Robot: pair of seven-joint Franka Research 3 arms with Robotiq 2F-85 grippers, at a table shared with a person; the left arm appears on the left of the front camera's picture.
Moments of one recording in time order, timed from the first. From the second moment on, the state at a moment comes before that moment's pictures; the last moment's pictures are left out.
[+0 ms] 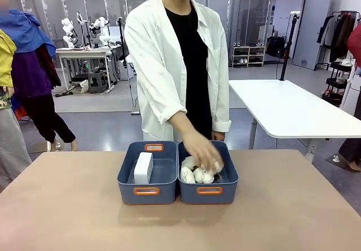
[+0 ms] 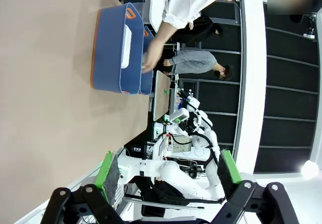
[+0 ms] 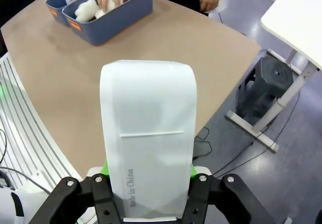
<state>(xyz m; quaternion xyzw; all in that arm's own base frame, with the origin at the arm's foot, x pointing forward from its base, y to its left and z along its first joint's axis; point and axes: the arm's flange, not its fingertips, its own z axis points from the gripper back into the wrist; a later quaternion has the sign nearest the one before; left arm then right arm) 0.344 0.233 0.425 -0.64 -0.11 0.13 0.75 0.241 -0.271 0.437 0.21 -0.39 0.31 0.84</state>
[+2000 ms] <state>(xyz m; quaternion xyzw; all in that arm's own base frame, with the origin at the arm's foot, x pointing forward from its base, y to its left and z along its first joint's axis) 0.344 0.234 0.425 -0.64 -0.11 0.13 0.75 0.457 0.304 0.542 0.01 -0.18 0.68 0.71</state>
